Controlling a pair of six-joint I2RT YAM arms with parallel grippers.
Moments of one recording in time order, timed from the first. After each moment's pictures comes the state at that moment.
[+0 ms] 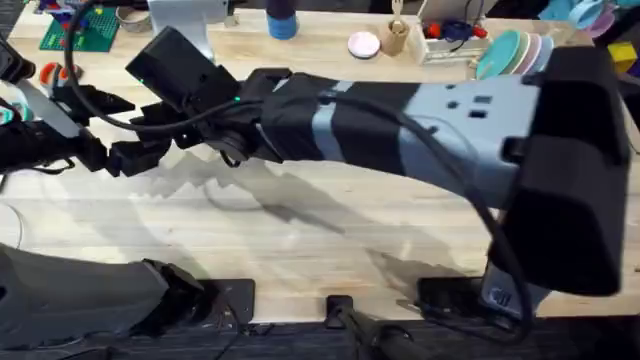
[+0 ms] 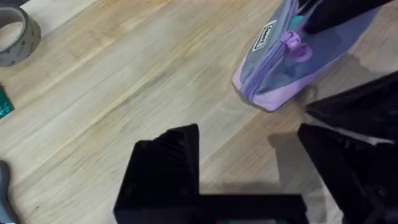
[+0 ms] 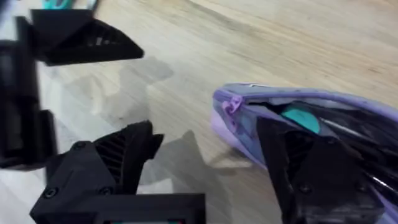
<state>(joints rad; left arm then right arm) 0.85 1.60 0.95 -0.81 0.97 1.54 1.06 2.08 1.63 -0.24 0.20 0.53</state>
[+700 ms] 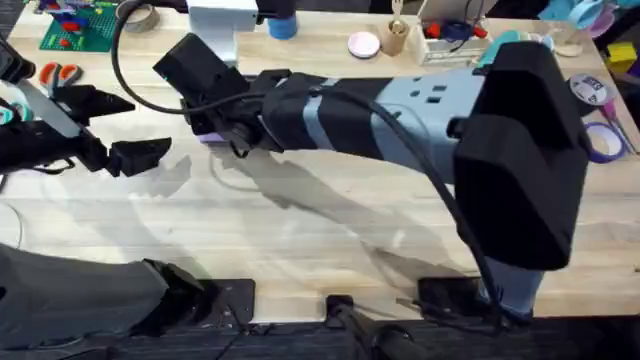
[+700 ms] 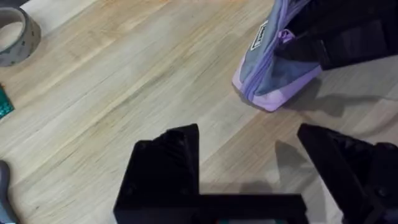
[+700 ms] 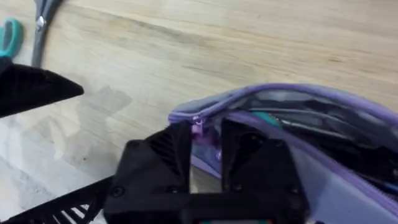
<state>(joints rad) 0.85 1.60 0.95 -0.81 0.97 1.54 1.01 2.16 1.63 -0.20 0.28 0.64</state>
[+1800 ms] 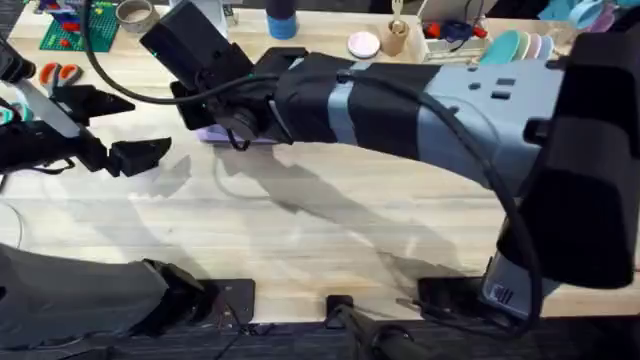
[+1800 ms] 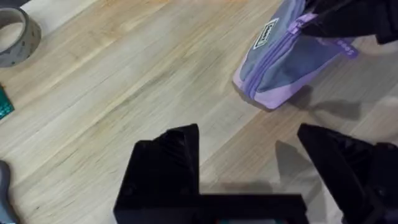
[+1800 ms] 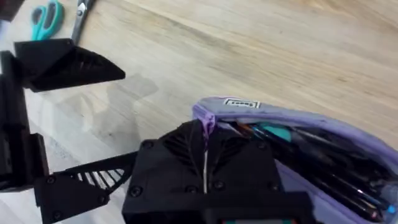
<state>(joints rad) 0.85 1.60 0.95 -0.81 0.97 1.54 1.01 2.06 1.64 -0.26 0.21 0.52</state>
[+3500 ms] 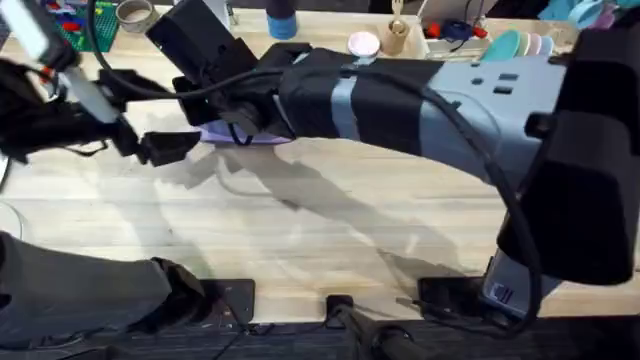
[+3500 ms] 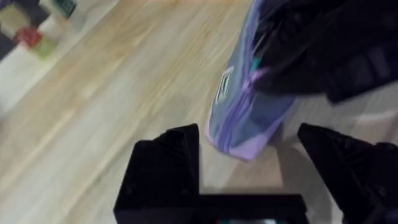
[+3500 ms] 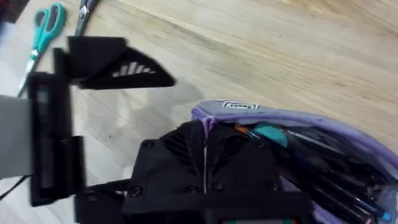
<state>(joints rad) 0.65 1.60 0.95 -0.79 1.00 1.53 0.99 2.06 1.64 -0.26 0.19 0.51</state>
